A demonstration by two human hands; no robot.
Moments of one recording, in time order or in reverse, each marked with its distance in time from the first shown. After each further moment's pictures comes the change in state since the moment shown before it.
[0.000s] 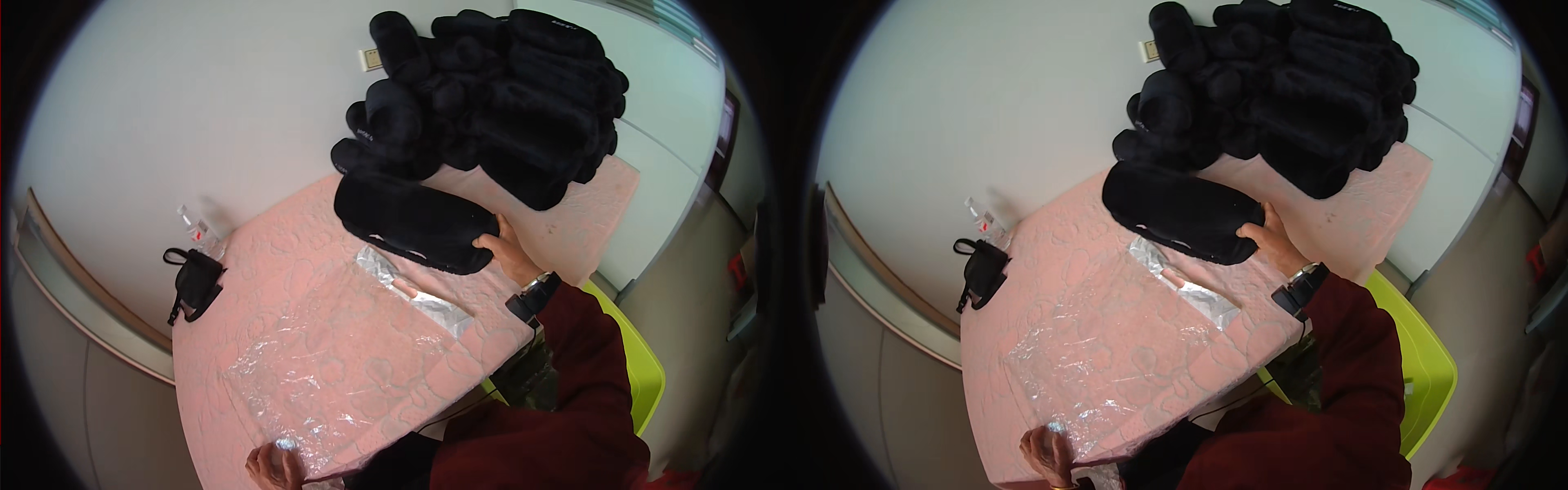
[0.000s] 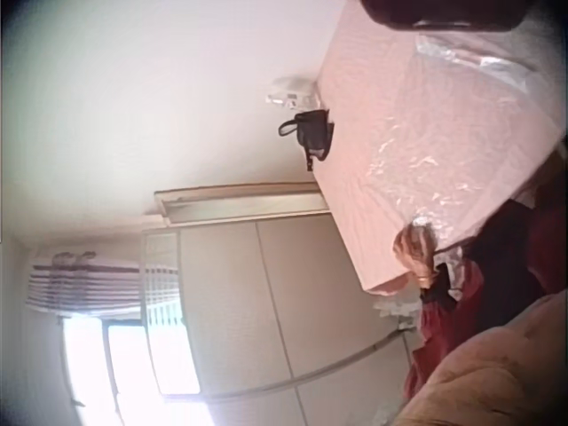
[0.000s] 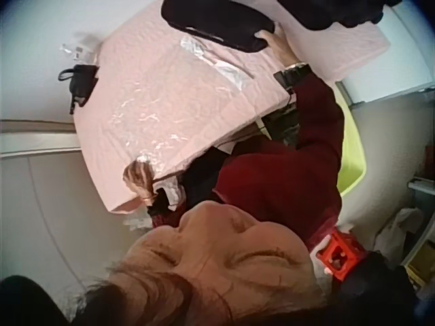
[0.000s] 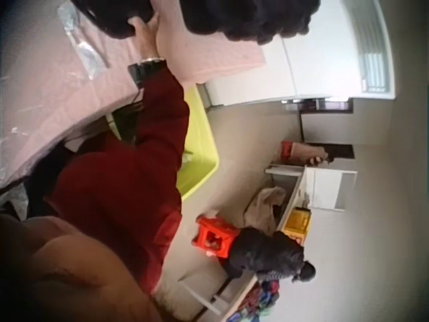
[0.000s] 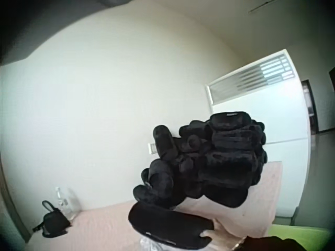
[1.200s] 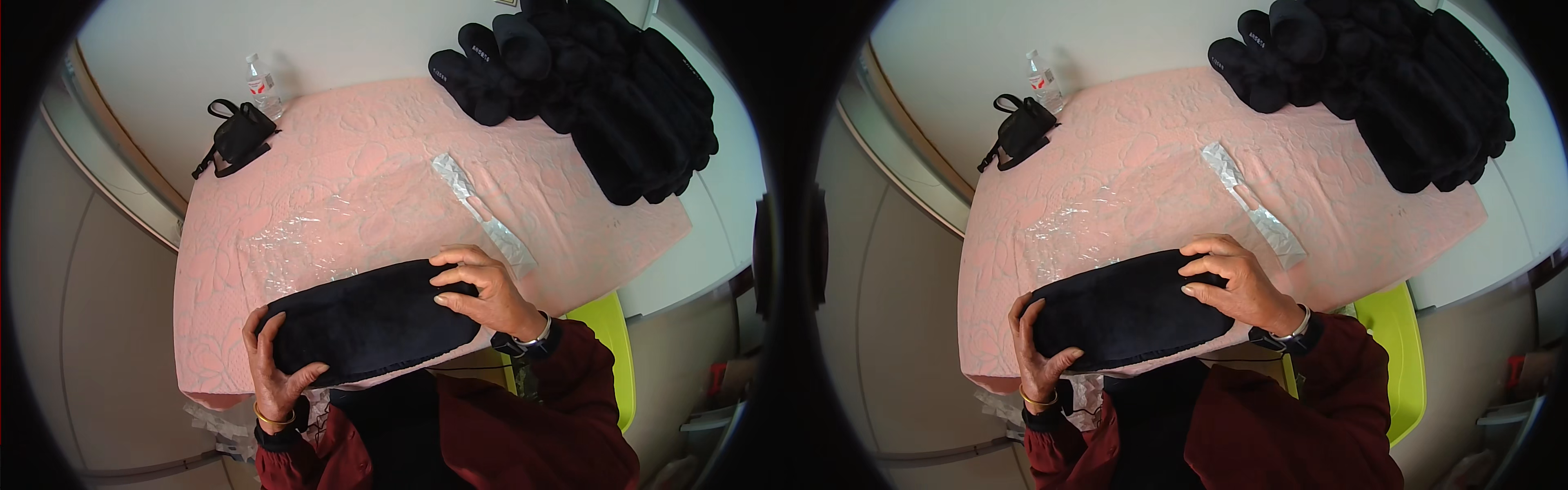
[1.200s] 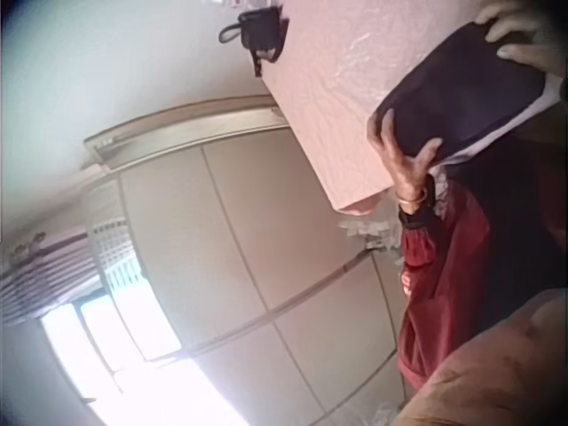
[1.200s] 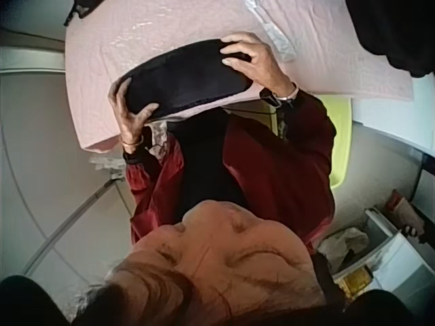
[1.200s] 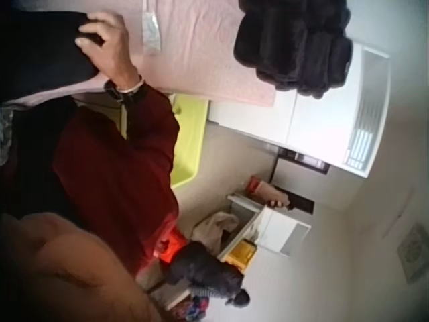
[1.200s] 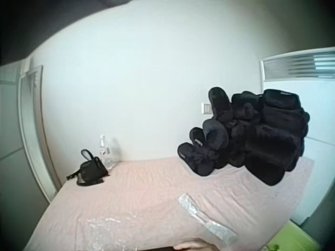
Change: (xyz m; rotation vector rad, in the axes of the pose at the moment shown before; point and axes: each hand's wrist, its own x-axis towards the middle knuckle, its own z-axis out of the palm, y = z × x) left_hand 0.044 0.046 -0.028 -0.489 -0.150 -0.047; right_hand -0.123 -0.041 0.144 -0.081 -0.667 -0.486
